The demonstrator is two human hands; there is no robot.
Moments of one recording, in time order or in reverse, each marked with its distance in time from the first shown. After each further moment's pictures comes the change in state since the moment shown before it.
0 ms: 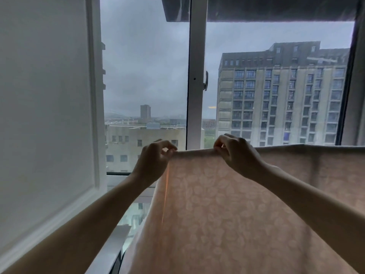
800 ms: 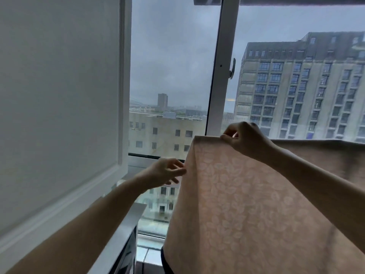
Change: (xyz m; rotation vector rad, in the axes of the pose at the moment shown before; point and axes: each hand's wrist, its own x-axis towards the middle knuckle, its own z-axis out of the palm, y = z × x) left_hand -0.063 -0.037 -0.014 -0.335 -0.562 -0.498; right_hand 0.023 -0.030 0.010 0.061 -0.161 0.094
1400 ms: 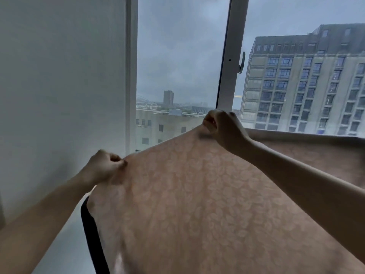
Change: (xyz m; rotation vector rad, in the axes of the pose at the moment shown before) left_hand -0.061 -0.065 -0.100 0.239 0.581 -0.244; right_hand 0.037 -0.053 0.040 0.103 0.179 -0.094
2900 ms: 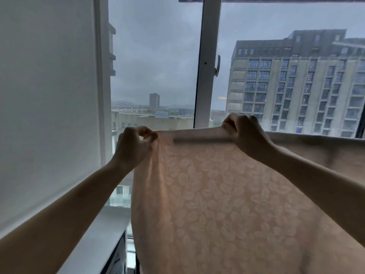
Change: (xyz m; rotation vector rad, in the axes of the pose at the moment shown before) left_hand -0.003 0.141 0.064 -0.156 0.246 0.428; right_hand -0.035 0.070 -0.068 -0.113 0.031 0.046
